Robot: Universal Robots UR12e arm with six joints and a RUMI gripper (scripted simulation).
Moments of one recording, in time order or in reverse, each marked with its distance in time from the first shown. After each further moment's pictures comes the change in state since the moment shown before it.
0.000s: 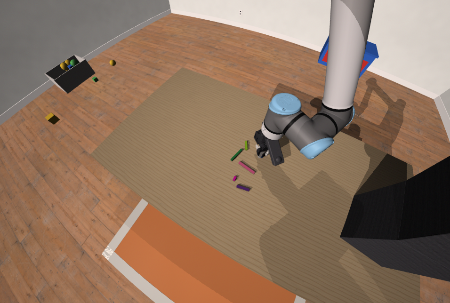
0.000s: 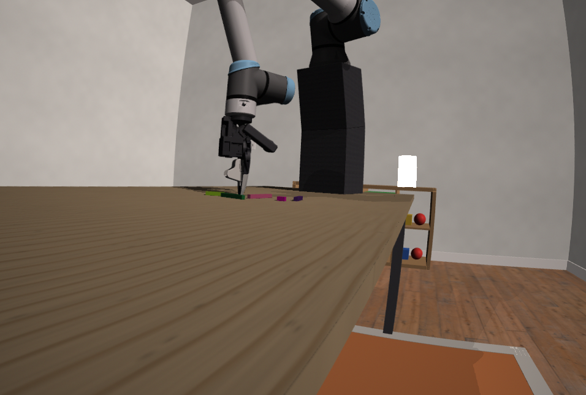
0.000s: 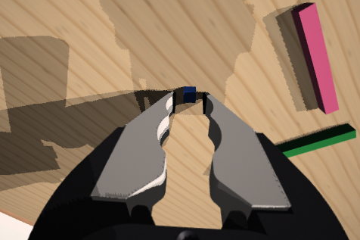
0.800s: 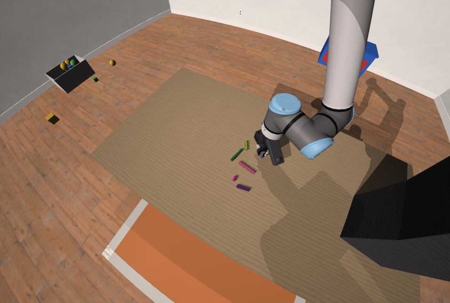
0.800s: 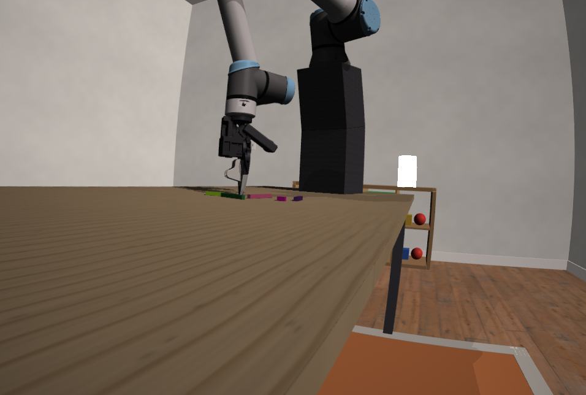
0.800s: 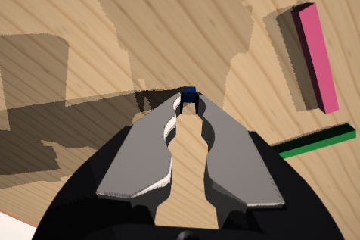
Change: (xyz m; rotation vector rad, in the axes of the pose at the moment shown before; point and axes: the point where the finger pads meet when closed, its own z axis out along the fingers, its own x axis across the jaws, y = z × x) arm 0.000 0.000 0.000 0.000 0.000 0.000
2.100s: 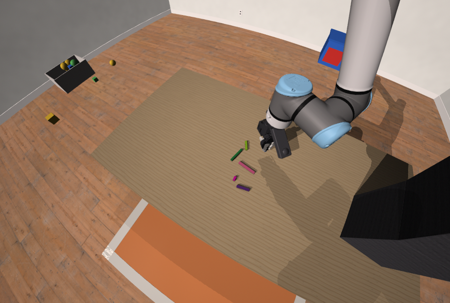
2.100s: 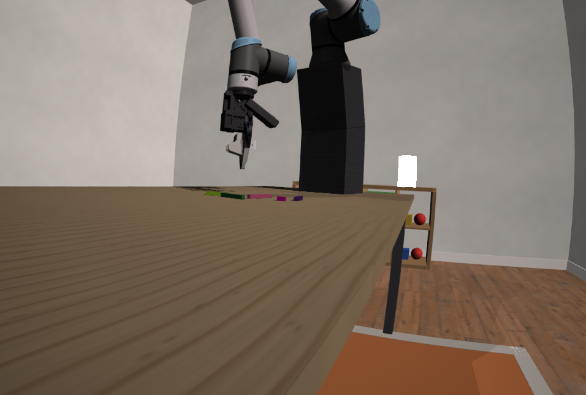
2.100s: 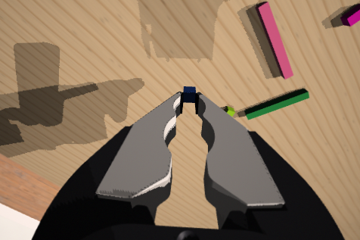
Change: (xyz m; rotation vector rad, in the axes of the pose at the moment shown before) arm 0.000 0.000 -0.075 0.000 0.000 0.000
